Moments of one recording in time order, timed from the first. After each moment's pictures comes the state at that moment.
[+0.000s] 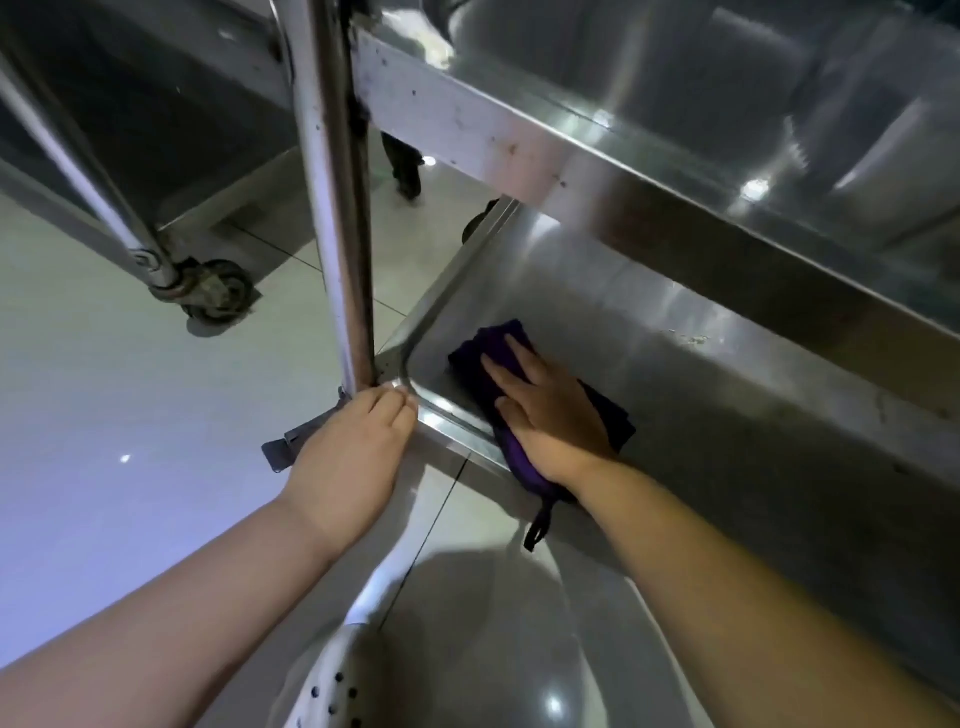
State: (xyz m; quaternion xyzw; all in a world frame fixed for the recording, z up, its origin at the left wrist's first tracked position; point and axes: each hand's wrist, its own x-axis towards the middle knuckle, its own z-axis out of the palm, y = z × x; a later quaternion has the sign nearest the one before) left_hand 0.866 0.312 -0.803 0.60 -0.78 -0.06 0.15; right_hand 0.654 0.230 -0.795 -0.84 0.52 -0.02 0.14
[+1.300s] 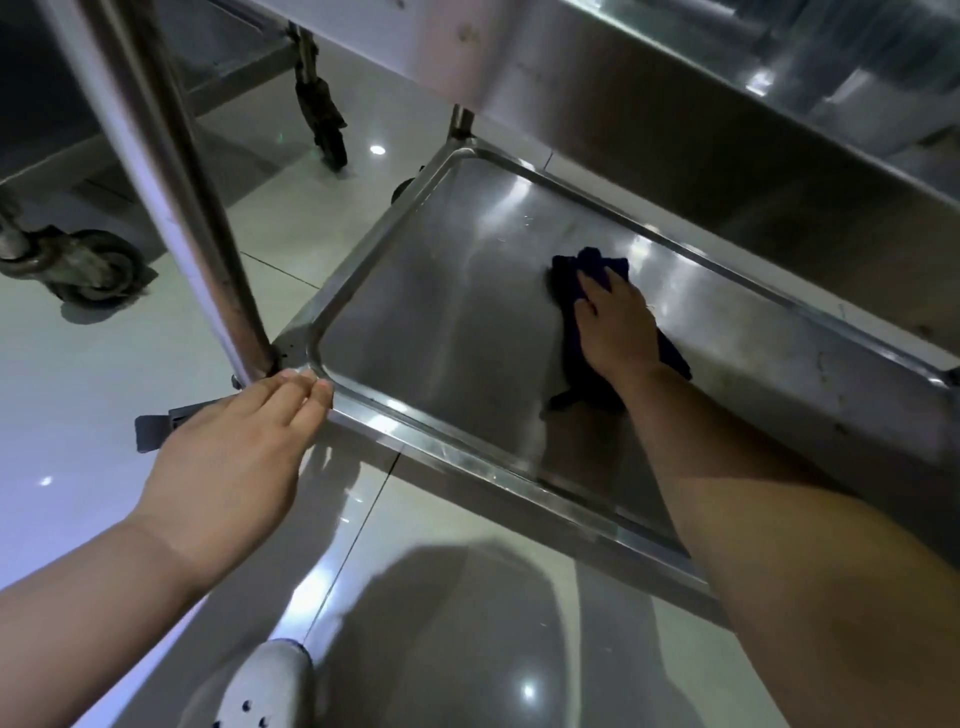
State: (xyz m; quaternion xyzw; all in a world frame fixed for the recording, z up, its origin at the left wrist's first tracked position) left_hand 0.859 0.323 -0.808 0.59 -0.80 0.04 0.11; right_hand 0.535 0.146 -0.803 -0.70 0.71 -0.07 0.05
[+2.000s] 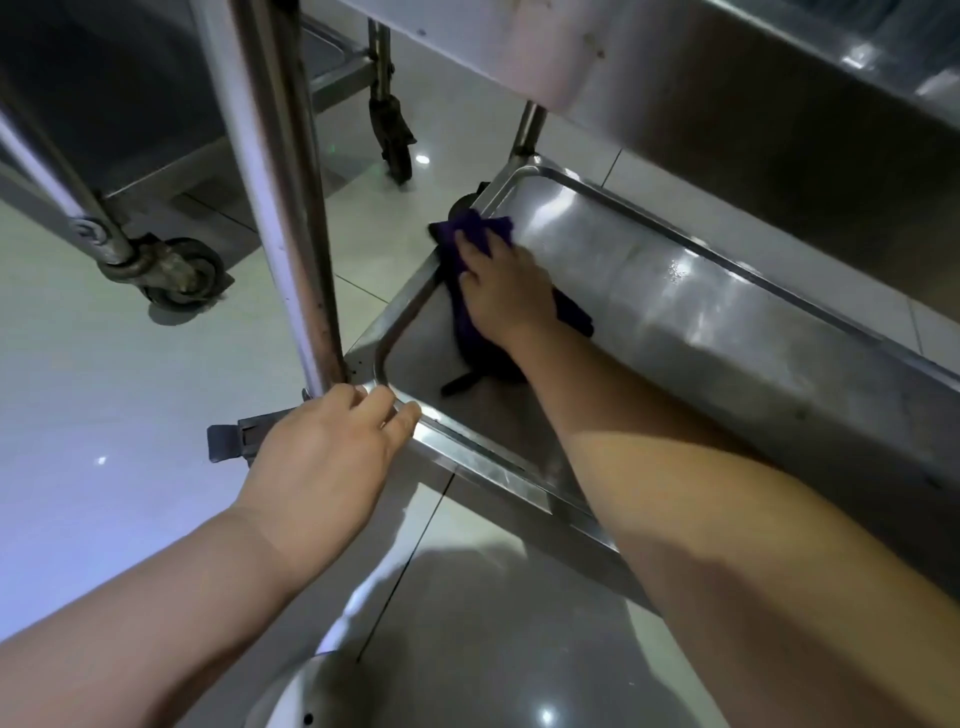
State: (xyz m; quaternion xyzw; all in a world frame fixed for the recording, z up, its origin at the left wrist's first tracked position) left_hand 0.868 0.311 -0.801 0.57 -0.81 0.08 0.08; right_hand 0.719 0.113 -0.805 -0.82 0.57 -0.02 0.05
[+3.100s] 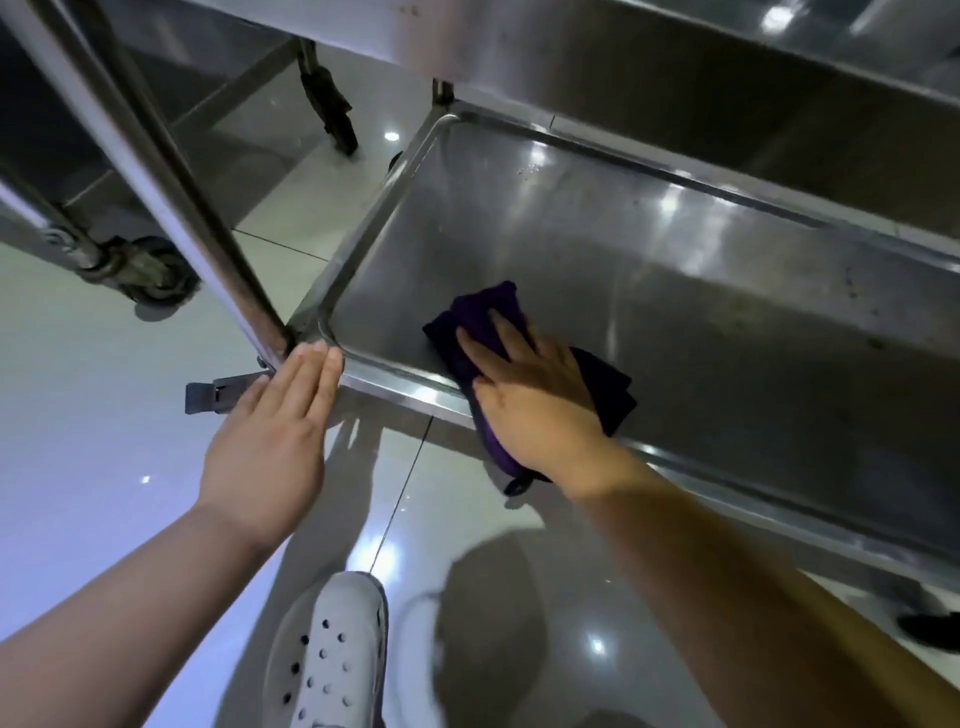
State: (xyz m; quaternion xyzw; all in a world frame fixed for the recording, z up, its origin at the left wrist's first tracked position) left_hand 0.868 0.360 -0.820 0.63 -0.77 0.02 0.02; right_hand 0.629 0.303 -0.794 -0.80 0.59 0.04 0.14
